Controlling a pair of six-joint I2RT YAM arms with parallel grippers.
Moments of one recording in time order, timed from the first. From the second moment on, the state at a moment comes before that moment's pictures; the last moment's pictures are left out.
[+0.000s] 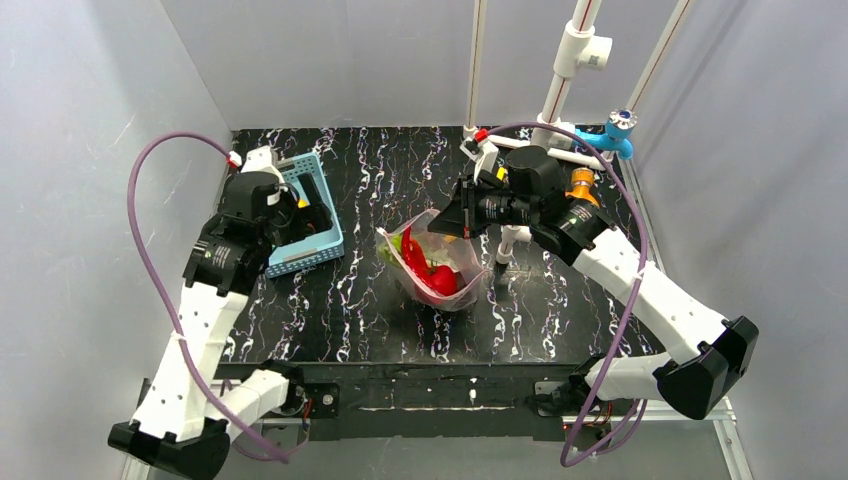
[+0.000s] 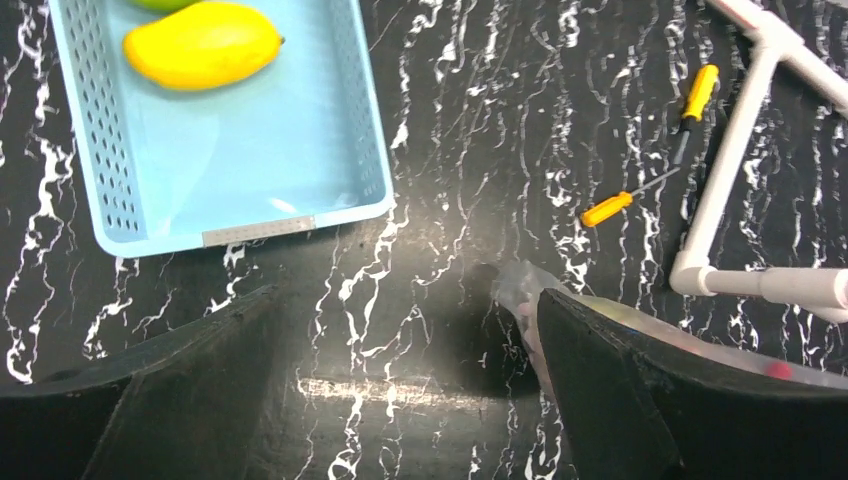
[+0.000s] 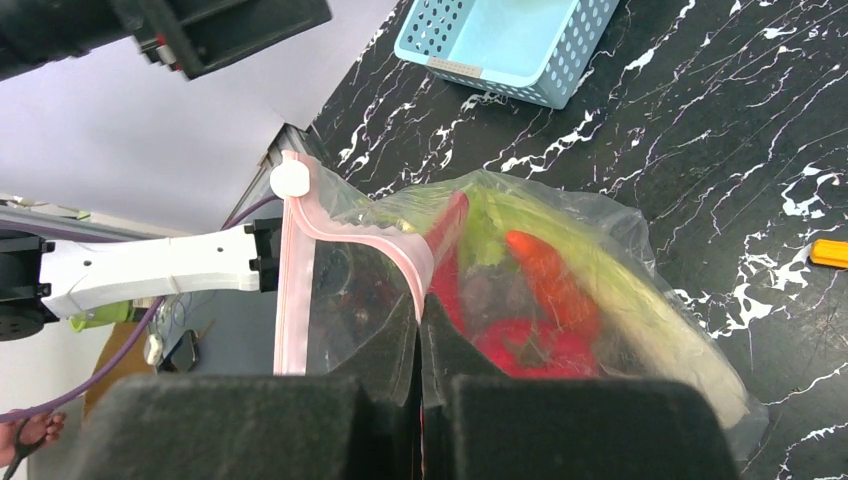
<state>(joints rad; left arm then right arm) -0.30 0.97 1.29 -0.91 -0.20 -0.46 0.71 1.27 1.31 -0.42 -0.50 0.49</state>
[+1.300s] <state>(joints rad) 0.23 1.71 1.11 -0.33 -0.05 -1.02 0.71 1.28 1.35 -0.47 -0.49 0.47</state>
